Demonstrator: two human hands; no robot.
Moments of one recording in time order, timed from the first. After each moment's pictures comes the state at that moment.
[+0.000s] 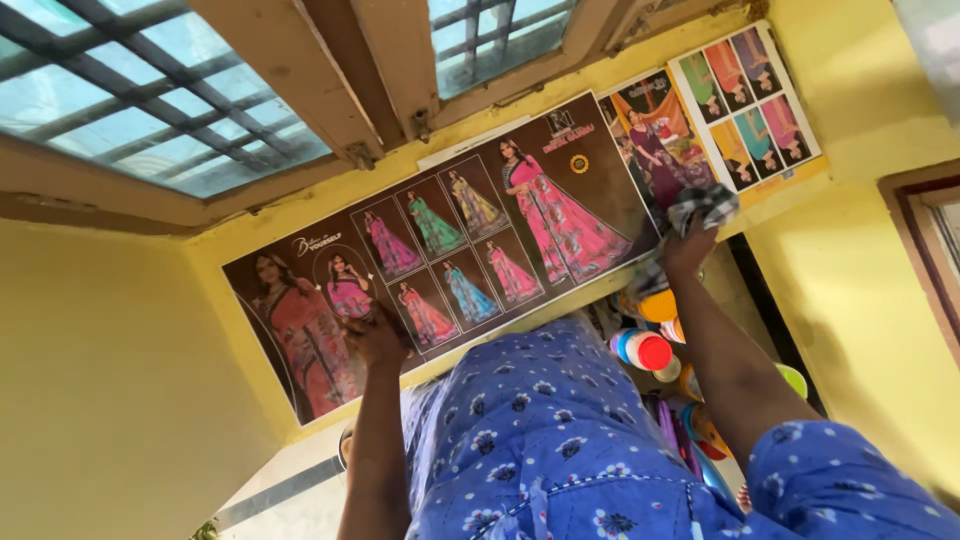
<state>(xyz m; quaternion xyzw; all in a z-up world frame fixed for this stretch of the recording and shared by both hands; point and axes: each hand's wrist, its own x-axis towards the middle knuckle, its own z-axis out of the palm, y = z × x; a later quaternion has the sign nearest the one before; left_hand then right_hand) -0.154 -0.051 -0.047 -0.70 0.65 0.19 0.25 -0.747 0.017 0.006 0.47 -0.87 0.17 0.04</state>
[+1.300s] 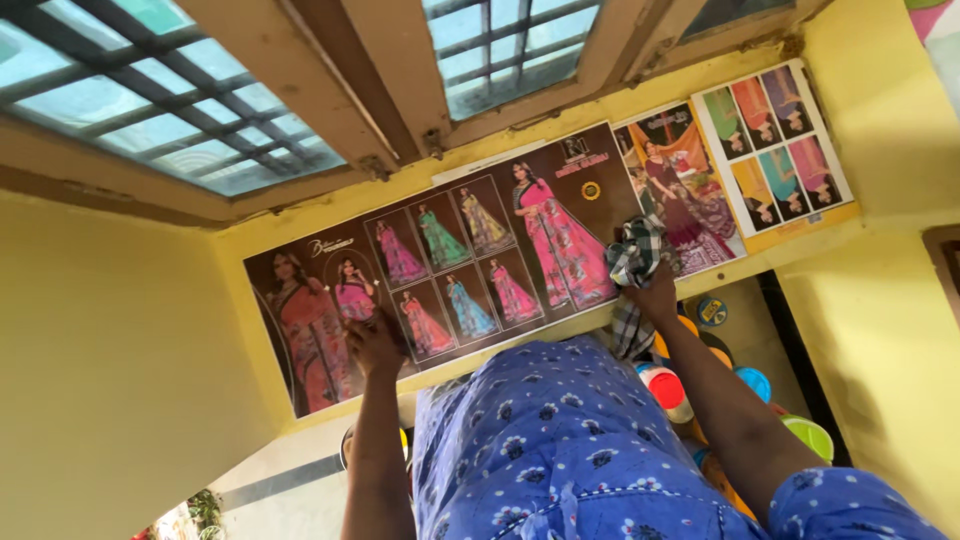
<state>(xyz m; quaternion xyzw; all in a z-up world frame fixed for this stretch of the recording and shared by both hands) -0.172 -0.045 -0.022 -0.75 0.64 0.08 0.13 -0.718 0.016 -0.013 0.50 -0.80 0.26 -0.18</state>
